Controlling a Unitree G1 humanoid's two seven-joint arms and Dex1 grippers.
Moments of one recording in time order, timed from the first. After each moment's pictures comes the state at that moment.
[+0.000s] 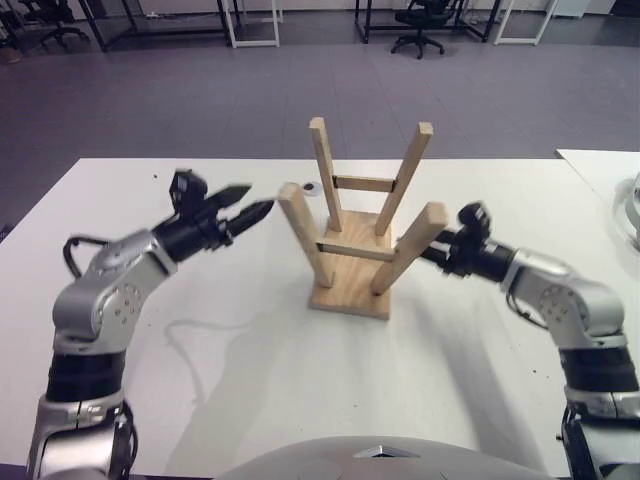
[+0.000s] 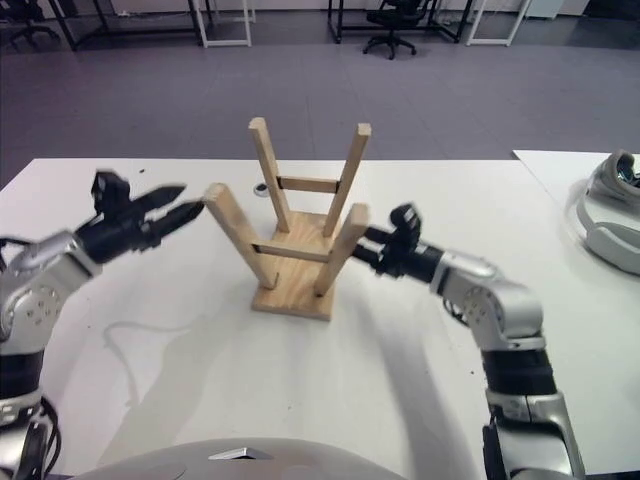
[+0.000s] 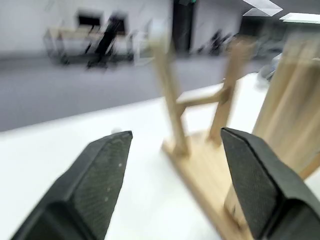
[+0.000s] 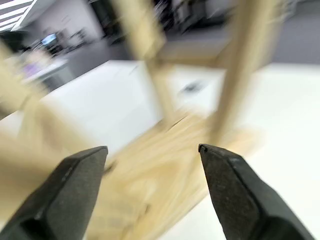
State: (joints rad) left arm -0.08 0.66 0.17 -0.21 -0.65 0.53 -0.65; right arm -0.17 -0.53 0.02 -0.26 0.70 0.76 0.77
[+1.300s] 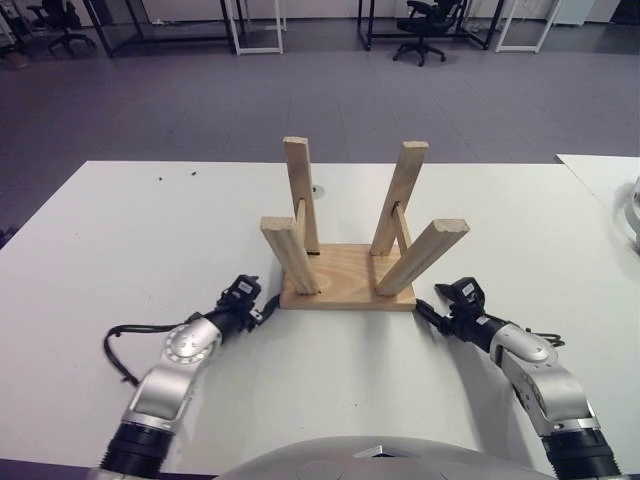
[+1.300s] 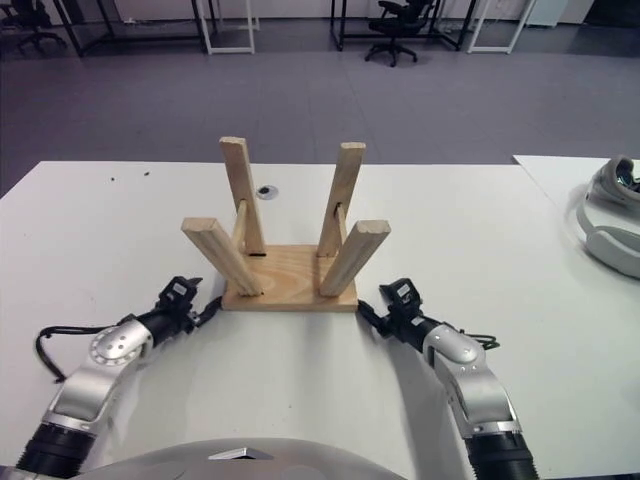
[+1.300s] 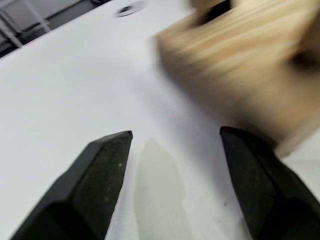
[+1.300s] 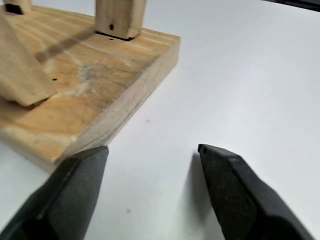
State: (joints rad) left arm 0.12 0.43 -0.18 -0.21 -0.03 0.36 -0.40; right arm 0.14 -0.43 0.01 -0.14 0.23 0.41 0.48
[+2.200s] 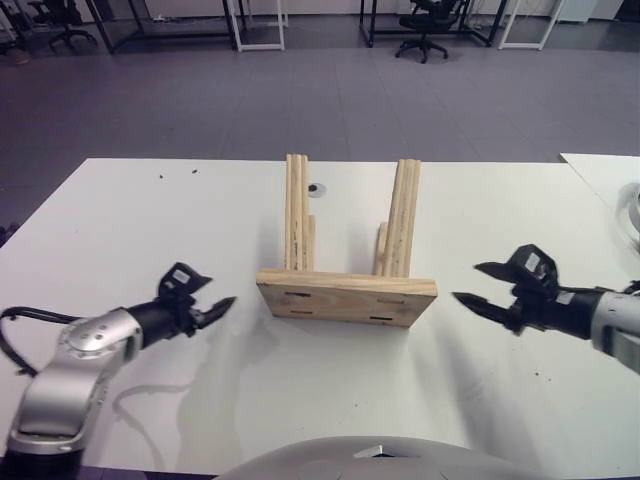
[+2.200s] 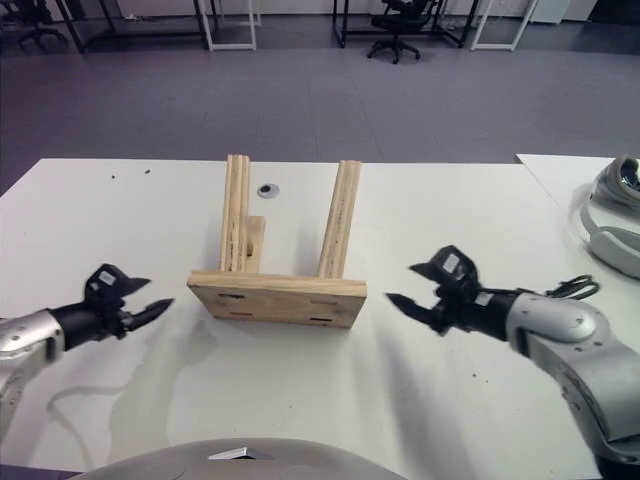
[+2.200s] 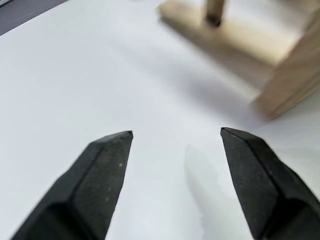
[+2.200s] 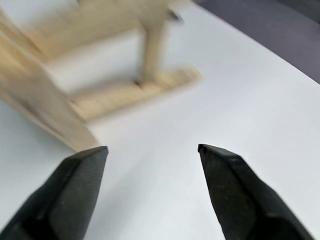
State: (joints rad) left arm 0.26 0.85 0.24 -0.35 -0.22 0.53 -0.78; right arm 0.25 -1.02 -0.30 -0.61 0.47 0.77 0.78
